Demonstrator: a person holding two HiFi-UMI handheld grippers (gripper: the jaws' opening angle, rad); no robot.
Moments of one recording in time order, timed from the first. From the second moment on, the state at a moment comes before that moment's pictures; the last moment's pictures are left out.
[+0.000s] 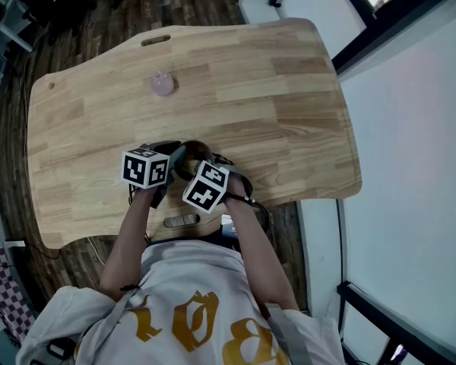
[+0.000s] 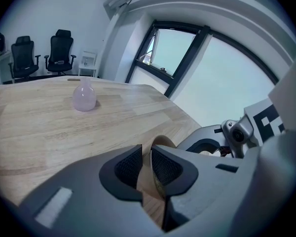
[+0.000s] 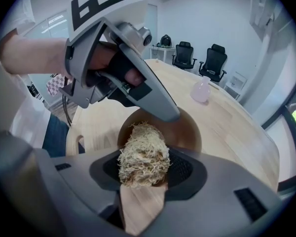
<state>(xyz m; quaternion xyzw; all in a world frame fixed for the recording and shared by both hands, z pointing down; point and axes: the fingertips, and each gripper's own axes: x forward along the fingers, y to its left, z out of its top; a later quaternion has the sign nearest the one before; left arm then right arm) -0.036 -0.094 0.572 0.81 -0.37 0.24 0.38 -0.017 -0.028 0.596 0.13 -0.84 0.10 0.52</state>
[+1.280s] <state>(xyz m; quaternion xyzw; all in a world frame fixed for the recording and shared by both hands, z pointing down) -0.033 -0.095 0.569 0.81 -0.36 0.22 0.40 0.011 -0.052 0.604 0.23 -0.81 0.16 0.52</state>
